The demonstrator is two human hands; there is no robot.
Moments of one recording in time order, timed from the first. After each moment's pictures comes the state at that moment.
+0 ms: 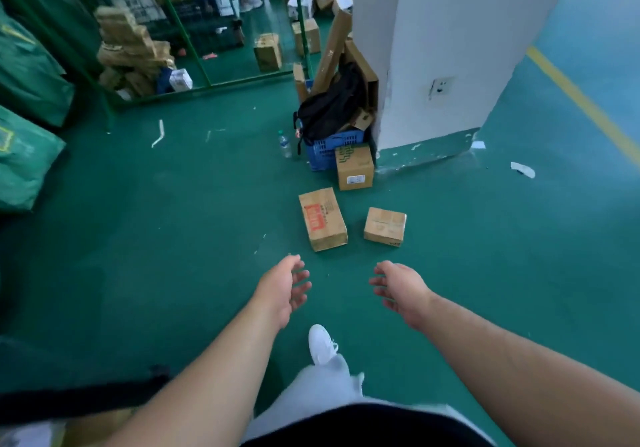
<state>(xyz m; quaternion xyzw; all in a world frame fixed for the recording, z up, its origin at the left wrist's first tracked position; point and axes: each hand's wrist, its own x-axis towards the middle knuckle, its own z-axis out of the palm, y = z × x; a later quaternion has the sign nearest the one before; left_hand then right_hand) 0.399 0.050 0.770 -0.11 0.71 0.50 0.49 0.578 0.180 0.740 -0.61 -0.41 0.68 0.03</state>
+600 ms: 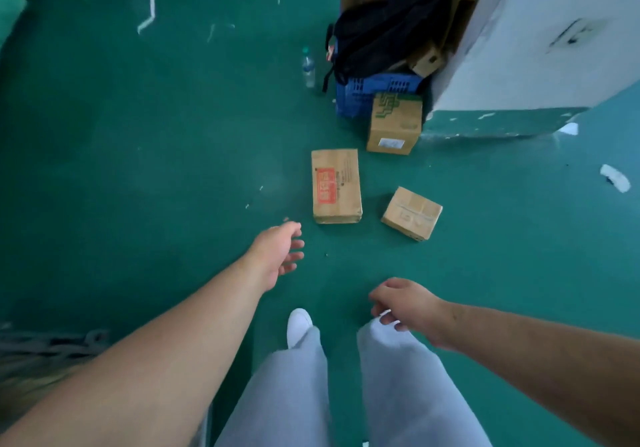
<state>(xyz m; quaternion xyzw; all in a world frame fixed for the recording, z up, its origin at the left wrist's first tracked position) 0.232 0.226 0.575 -0.16 0.75 0.40 0.50 0.450 0.355 0.593 -0.53 -0.55 0.58 -0.29</state>
